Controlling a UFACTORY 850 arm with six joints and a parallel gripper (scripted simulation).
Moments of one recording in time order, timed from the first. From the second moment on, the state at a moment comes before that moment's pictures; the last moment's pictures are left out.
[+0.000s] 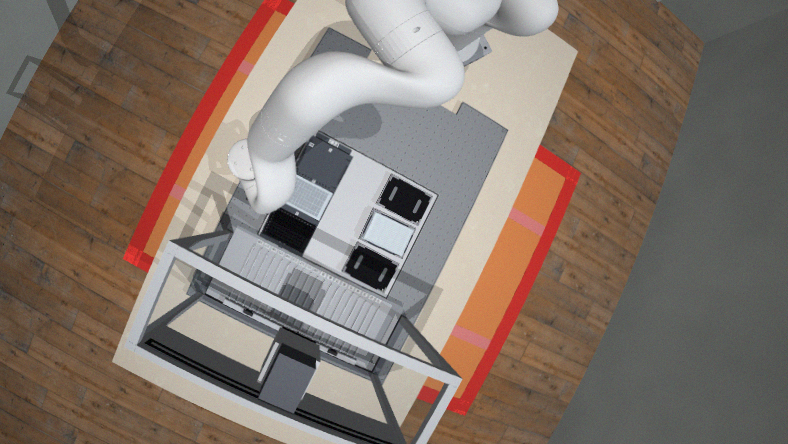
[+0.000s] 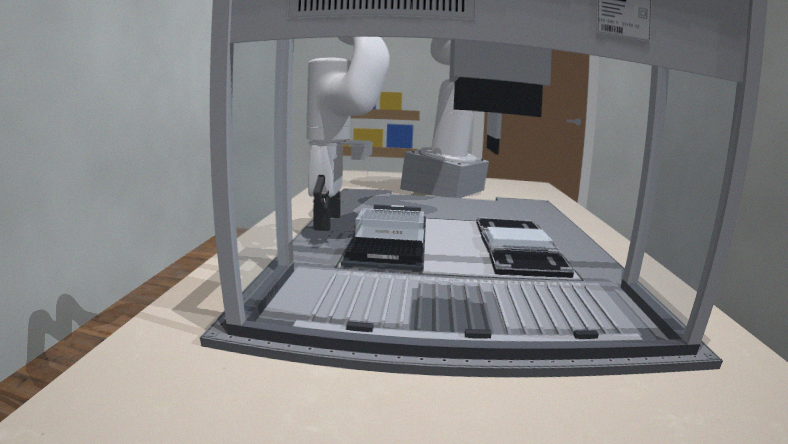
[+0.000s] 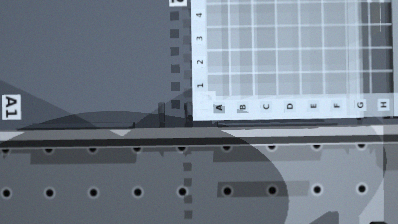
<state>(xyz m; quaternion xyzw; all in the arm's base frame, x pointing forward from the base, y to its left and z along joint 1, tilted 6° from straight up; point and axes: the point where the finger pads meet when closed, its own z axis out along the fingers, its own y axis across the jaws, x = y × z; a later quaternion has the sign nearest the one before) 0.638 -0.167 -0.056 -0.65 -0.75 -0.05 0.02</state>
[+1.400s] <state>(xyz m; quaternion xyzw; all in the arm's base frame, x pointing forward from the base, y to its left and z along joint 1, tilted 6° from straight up) 0.636 -0.173 0.003 -0.65 -0.75 -0.05 0.02</state>
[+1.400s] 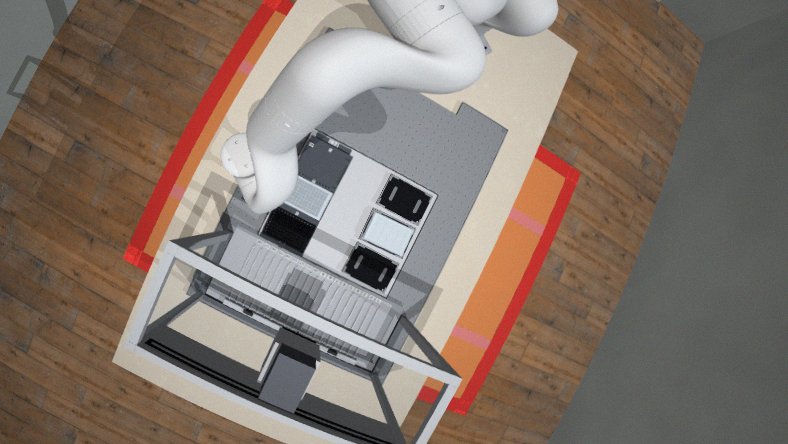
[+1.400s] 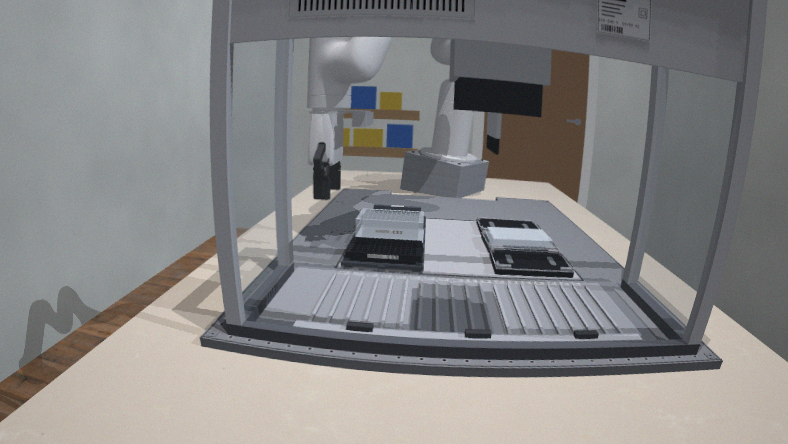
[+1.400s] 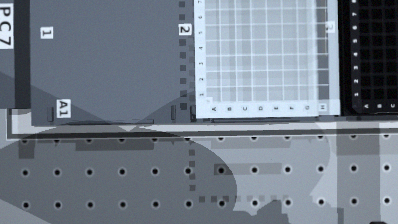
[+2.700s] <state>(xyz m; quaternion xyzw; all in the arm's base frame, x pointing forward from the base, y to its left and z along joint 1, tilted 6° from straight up) 0.600 -0.161 0.036 -0.74 -0.67 -0.05 0.03</state>
